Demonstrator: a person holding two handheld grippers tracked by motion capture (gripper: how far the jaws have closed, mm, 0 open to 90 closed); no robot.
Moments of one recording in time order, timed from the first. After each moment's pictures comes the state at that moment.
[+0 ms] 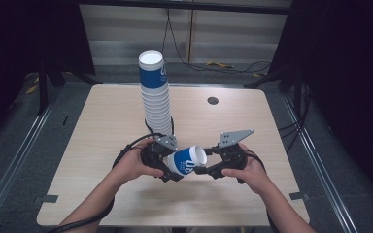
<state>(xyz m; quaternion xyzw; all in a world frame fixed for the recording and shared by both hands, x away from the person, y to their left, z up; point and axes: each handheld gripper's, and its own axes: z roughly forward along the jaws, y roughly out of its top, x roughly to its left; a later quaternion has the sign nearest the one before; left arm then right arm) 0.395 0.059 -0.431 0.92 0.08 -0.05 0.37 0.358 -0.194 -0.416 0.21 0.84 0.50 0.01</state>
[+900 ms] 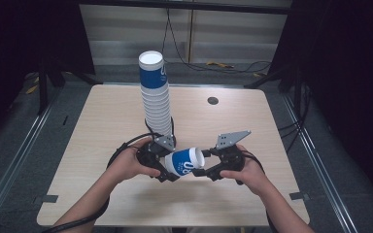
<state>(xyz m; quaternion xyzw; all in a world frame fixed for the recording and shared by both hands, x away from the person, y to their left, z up) 0.391 0.066 -0.421 0.94 0.08 -0.05 0.33 0.357 -0.189 -0.419 0.20 0.85 0.49 0.00</state>
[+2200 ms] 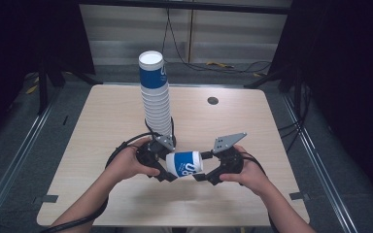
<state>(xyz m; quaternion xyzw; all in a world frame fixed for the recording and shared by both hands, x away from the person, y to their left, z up) 0.392 0.067 -0.420 0.95 0.10 -0.05 0.31 0.355 -0.186 -0.424 0.19 0.87 0.44 0.01</state>
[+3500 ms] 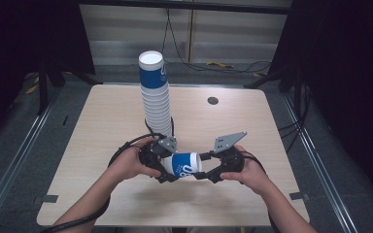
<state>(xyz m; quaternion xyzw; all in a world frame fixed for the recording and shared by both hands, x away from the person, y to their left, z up) 0.390 0.062 -0.419 0.95 0.06 -0.03 0.31 0.357 -0.188 -0.422 0.18 0.88 0.45 0.01</state>
